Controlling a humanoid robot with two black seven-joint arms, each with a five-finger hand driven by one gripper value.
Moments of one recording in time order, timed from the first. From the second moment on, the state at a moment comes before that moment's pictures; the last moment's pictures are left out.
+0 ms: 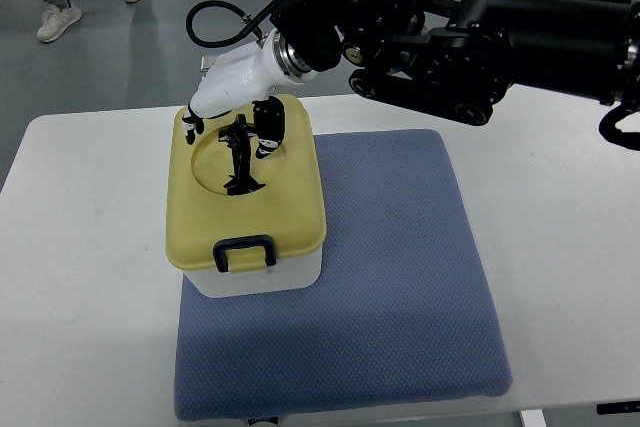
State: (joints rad) left arm 0.02 0.00 -0.02 -0.11 0.01 -0.09 0.09; right arm 1.69 -0.02 -0.12 0.91 -1.48 0.38 0.33
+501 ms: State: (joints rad) left arm 0.02 0.00 -0.02 -0.11 0.01 -0.09 0.09; right arm 1.68 -0.02 -0.13 0.91 -1.48 0.36 0.34
